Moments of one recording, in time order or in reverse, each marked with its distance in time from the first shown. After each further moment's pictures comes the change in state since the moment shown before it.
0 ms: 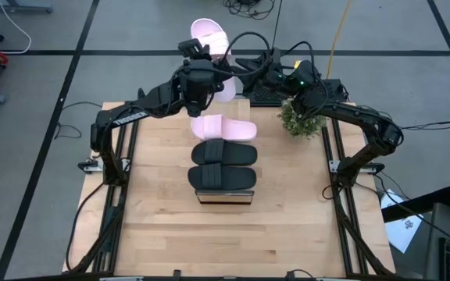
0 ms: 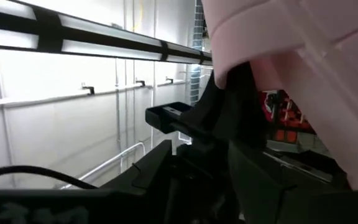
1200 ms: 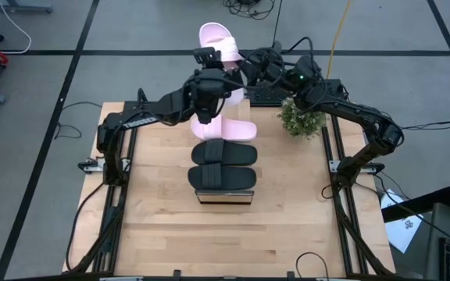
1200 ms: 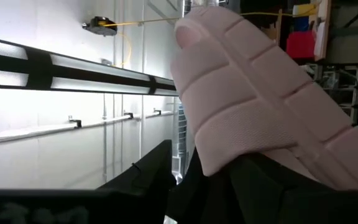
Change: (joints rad) left arm -0.055 0.055 0.000 0.099 0.000 0.142; right arm -0.082 0.000 0.000 -0.087 0.085 -0.016
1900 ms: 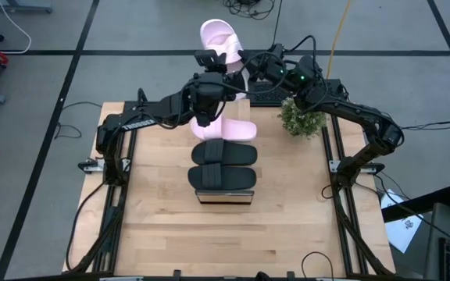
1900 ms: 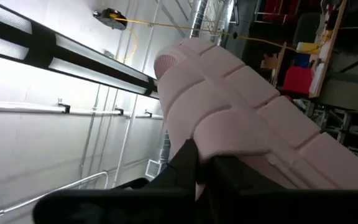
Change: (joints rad) left arm -0.035 0.000 0.000 -0.008 0.078 -0.071; right arm -0.002 0.000 -0.001 0.021 0.049 -0.208
